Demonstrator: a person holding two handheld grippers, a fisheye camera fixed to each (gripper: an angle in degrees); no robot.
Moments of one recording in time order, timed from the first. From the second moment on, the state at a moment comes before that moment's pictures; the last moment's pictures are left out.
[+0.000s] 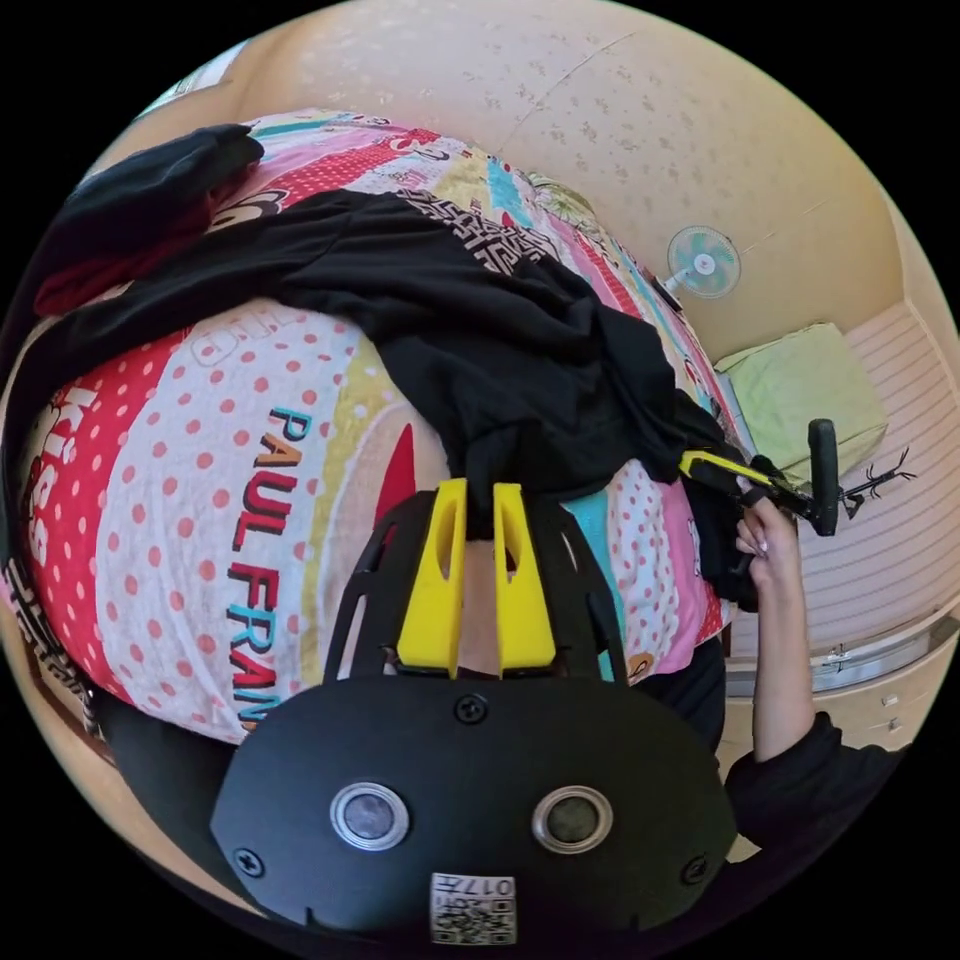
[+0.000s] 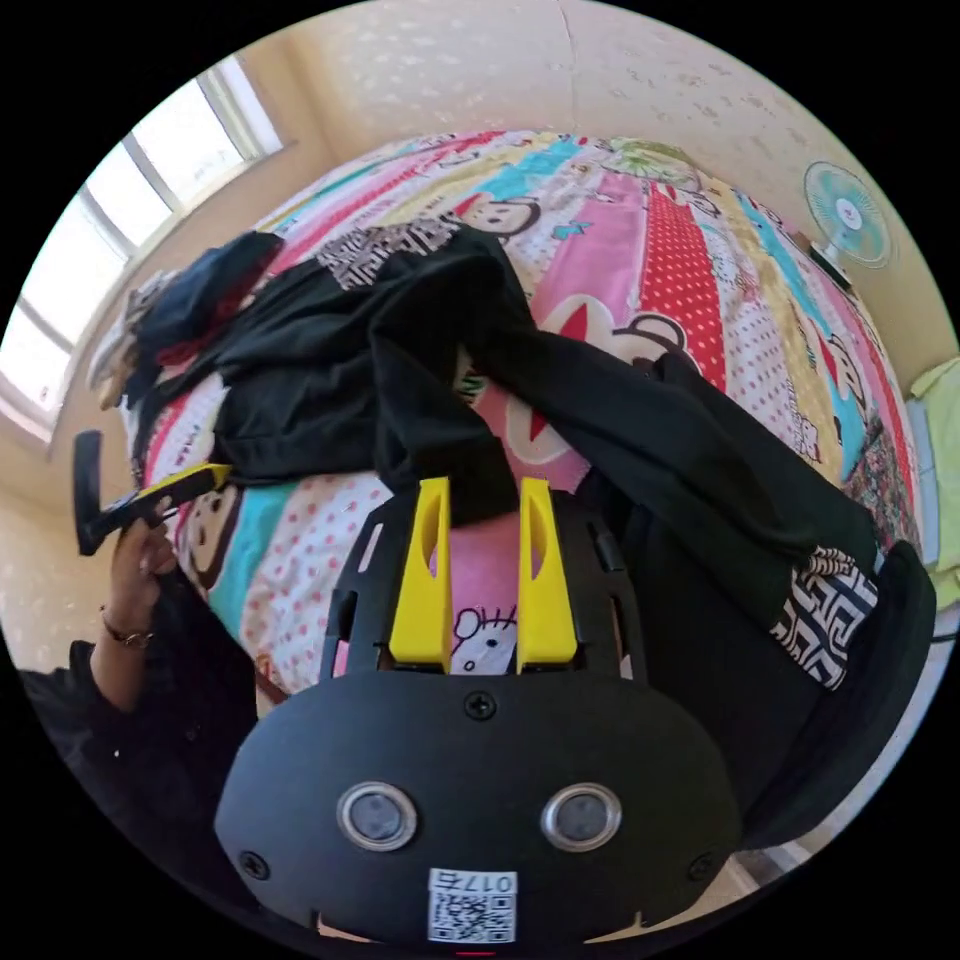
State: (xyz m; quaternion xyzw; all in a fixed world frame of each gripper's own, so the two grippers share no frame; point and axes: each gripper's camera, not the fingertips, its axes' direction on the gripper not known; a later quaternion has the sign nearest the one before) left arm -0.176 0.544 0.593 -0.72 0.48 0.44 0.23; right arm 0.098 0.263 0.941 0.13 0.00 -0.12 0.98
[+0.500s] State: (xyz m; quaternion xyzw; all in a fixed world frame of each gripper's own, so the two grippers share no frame) left arm -0.194 0.300 0.728 -0.75 0.52 0.39 0.11; right arm 0.187 0.470 0.865 0.17 -0.21 -0.16 0.95
